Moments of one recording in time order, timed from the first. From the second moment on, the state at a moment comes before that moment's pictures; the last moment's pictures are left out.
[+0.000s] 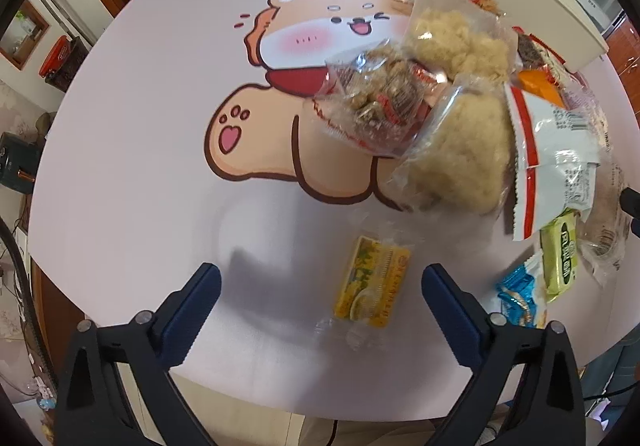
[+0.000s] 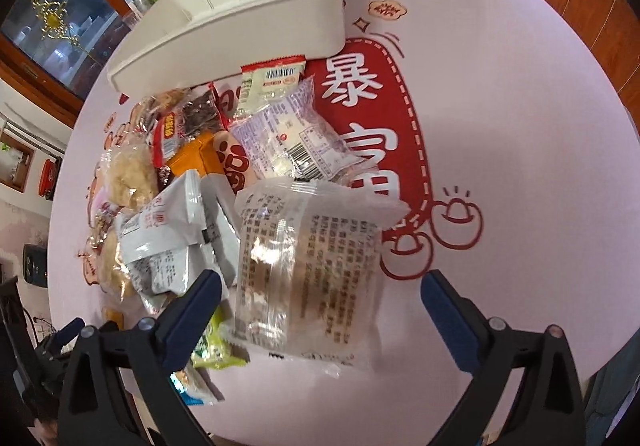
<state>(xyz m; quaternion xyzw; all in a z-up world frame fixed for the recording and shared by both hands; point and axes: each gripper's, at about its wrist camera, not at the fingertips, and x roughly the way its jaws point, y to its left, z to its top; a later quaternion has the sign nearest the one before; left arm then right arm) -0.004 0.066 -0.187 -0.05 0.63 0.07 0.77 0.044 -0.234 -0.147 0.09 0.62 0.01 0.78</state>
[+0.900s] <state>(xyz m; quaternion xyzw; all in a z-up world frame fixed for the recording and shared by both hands) 0.006 0.031 -0.148 -0.05 0.58 0.00 0.81 0.030 -0.228 -0.142 0.11 0.63 0.04 0.77</state>
